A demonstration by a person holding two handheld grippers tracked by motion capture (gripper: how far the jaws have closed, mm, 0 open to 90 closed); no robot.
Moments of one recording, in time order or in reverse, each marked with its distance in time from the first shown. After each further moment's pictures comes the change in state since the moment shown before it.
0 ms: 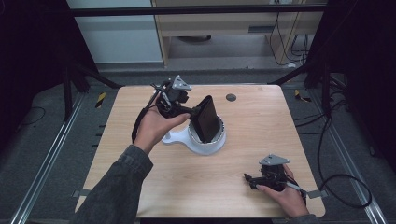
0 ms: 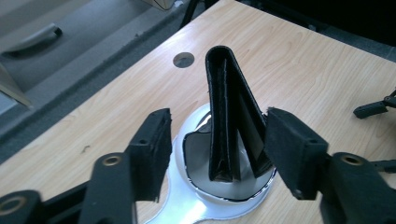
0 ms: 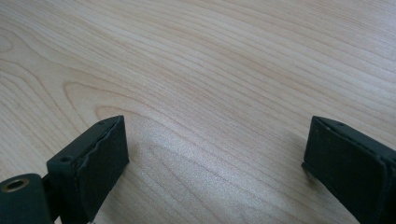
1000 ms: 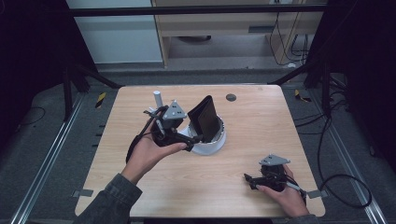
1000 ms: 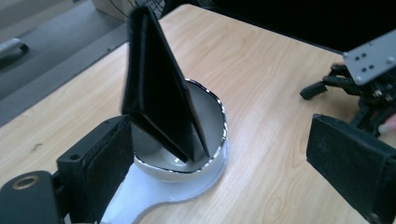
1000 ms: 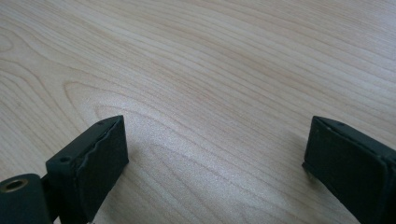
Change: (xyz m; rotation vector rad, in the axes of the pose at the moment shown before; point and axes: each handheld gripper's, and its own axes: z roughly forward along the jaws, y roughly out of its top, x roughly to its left) left arm -0.042 -0.053 -0.012 -0.077 -0.123 0.017; right arm 0.000 0.000 0.000 -0.001 0.000 0.001
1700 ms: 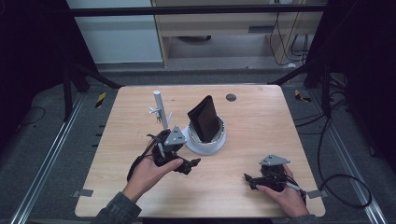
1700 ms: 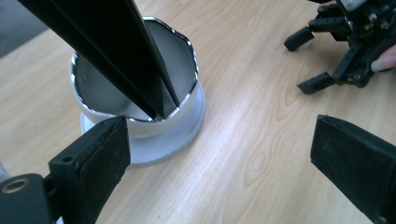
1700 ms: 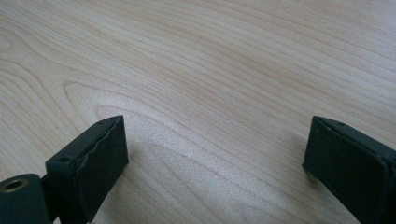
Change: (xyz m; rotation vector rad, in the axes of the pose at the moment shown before) left arm -0.021 -0.060 0.019 0.058 -0.055 0.020; right arm 0.001 0.000 0.000 0.001 -0.001 0.005
